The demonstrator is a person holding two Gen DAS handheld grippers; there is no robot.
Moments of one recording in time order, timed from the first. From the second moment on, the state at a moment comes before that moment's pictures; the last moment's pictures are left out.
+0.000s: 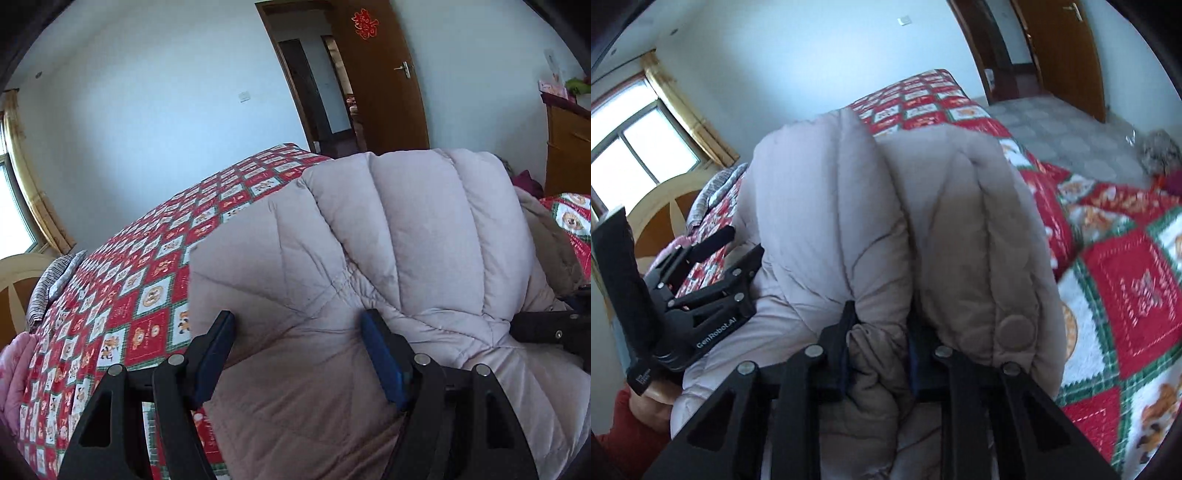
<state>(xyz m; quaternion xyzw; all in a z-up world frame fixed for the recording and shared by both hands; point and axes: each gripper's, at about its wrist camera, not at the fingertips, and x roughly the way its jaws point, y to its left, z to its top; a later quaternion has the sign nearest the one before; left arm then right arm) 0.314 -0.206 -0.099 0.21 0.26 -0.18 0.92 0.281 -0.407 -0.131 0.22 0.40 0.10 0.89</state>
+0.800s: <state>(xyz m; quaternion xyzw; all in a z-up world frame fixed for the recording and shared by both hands) 0.312 -0.104 -0.069 0.08 0.31 -0.22 0.92 0.245 -0.406 -0.077 0.22 0.36 0.10 0.90</state>
